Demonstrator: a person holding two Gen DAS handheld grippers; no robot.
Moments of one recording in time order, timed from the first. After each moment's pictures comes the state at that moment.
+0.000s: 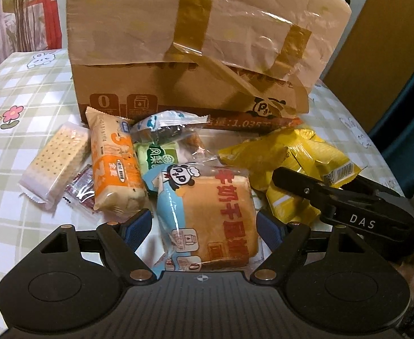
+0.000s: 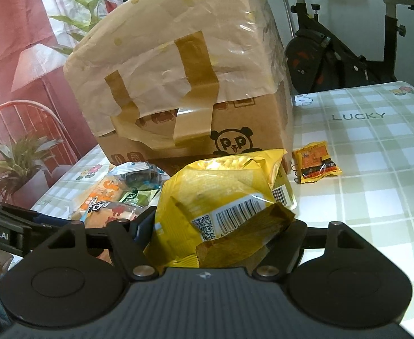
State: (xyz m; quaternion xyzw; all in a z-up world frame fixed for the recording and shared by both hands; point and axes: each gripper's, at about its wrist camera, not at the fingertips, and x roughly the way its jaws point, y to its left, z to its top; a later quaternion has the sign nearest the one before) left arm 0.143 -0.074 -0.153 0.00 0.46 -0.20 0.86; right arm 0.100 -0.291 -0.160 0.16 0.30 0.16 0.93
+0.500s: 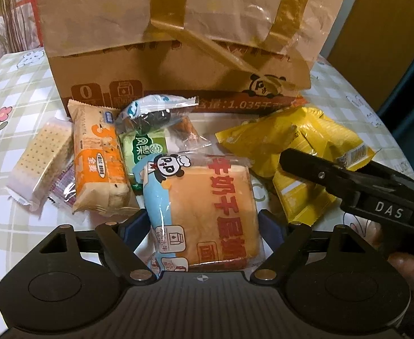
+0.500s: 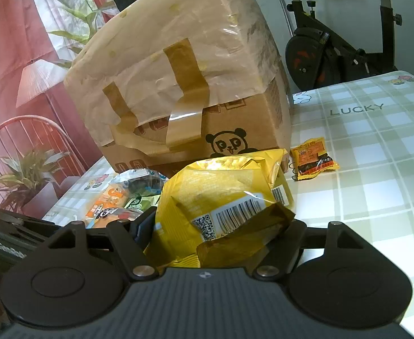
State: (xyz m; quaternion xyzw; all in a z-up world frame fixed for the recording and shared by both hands) left arm 0.153 -0.097 -0.171 0.04 0.48 -0.20 0.85; right arm 0.098 -0.301 -0.164 0.20 0.29 0.17 0.92
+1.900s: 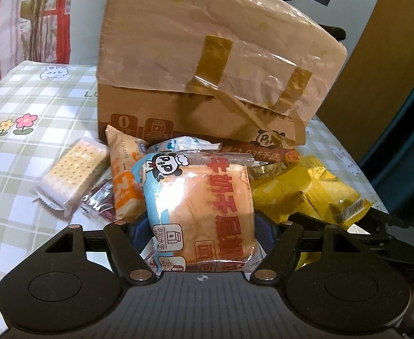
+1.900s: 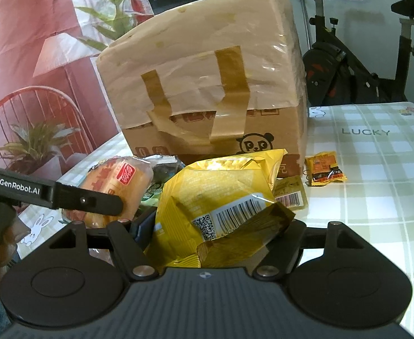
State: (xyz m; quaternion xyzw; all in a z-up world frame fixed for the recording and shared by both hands) left arm 0.123 -0.033 -0.138 -0.05 0.40 -0.21 0.89; right arm 0.070 -0.277 -0.140 0.12 0.29 0.18 0.93
